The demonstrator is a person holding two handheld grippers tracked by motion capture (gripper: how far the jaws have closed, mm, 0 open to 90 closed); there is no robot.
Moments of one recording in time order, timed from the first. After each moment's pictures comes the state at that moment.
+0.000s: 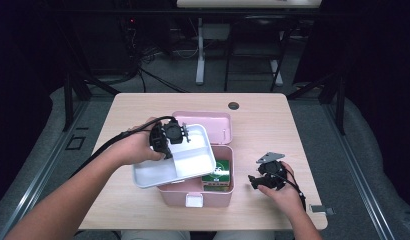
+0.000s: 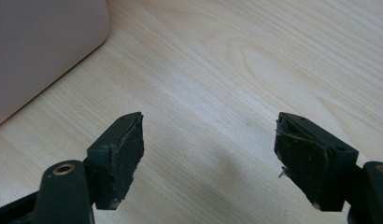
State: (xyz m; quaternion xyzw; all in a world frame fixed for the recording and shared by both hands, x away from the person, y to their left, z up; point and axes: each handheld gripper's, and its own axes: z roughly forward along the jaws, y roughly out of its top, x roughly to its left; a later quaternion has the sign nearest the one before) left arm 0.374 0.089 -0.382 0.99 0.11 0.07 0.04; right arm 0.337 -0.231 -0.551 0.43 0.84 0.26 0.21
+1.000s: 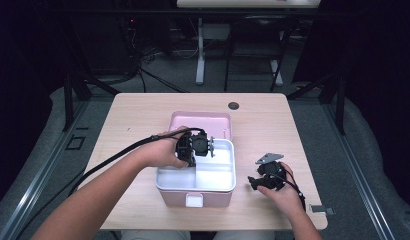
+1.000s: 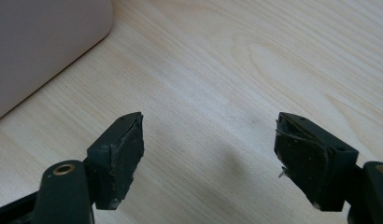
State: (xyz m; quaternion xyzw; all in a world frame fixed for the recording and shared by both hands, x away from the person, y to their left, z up) left arm 0.371 0.032 -0.413 1.00 -0.01 0.05 0.05; right arm 0.337 -0.230 -0.554 0.43 0.84 0.26 0.21
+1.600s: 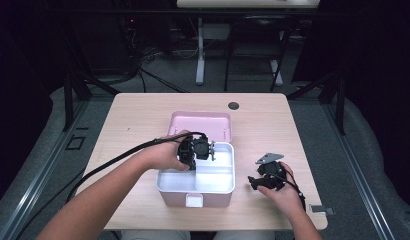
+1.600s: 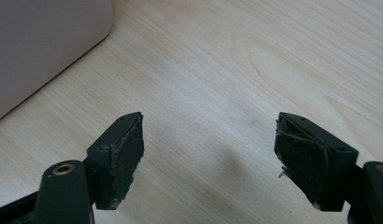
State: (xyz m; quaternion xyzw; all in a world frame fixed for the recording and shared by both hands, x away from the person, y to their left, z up) left arm 0.372 0.030 -0.430 1.00 -0.01 0.04 0.04; right arm 0.337 -0.230 -0.554 0.43 0.84 0.26 0.21
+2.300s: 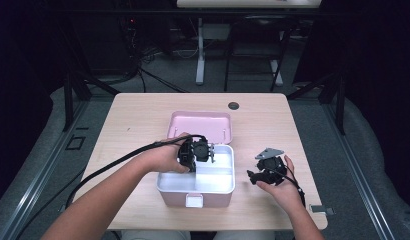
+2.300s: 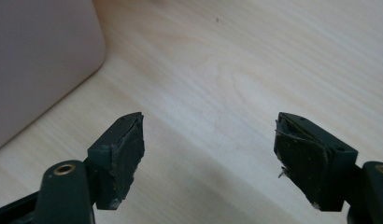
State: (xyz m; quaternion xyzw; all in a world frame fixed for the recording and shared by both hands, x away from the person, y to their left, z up) left arm 0.371 0.030 -0.439 1.00 -0.01 0.04 0.04; right arm 0.346 -0.226 -0.541 0.42 0.83 0.28 0.23
